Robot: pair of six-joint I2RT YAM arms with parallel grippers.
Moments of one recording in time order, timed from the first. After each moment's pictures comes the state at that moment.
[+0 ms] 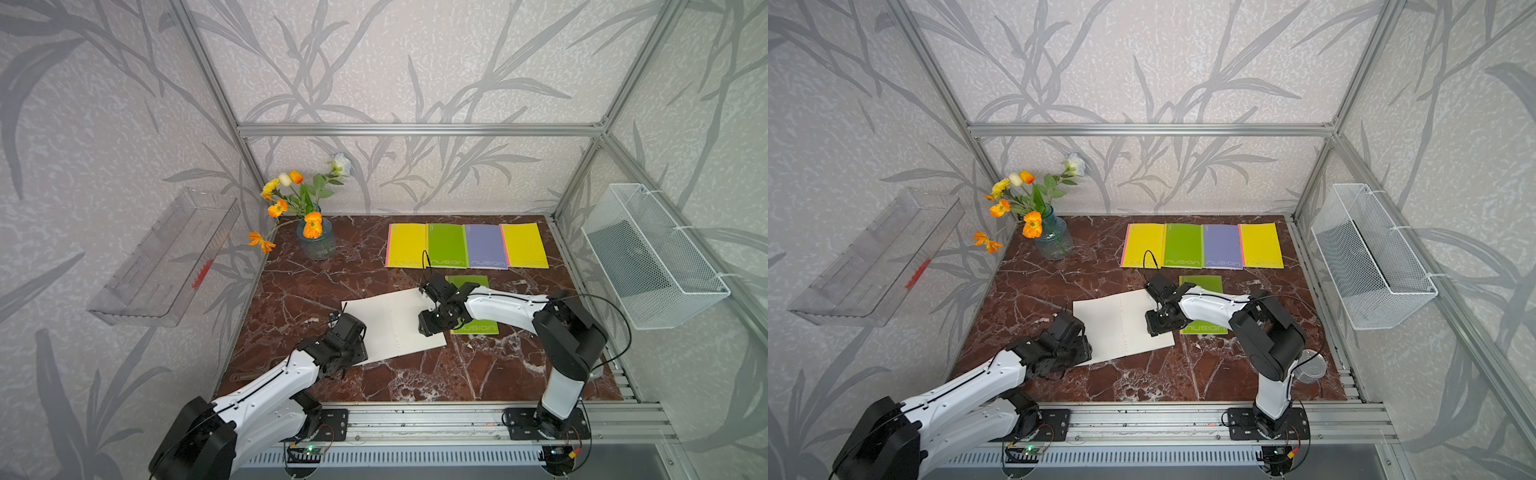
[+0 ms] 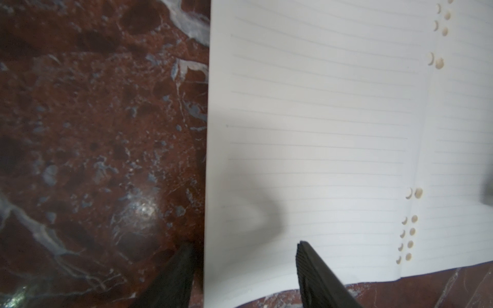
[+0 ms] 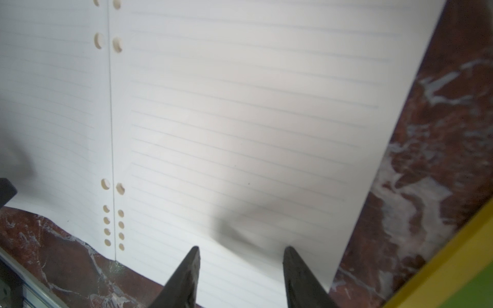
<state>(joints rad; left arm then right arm) -0.57 0.99 0.40 -0.57 -0.09 -0.89 0.78 1.82 1.11 -0.53 -0.18 0.46</state>
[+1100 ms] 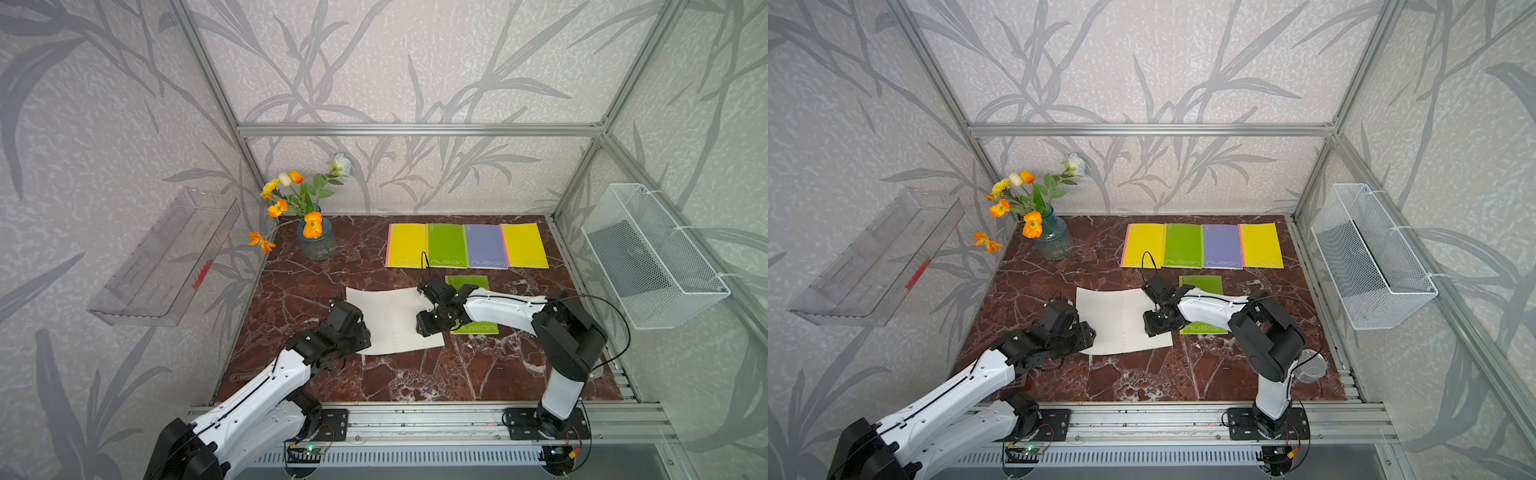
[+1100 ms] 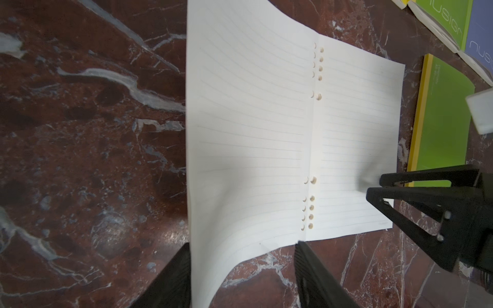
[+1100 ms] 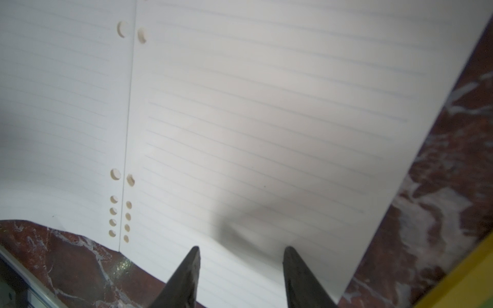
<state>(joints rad) -0.57 0.90 0.55 -0.64 -0.04 -0.83 0.80 1.82 1.10 -0.48 -0.18 0.48</state>
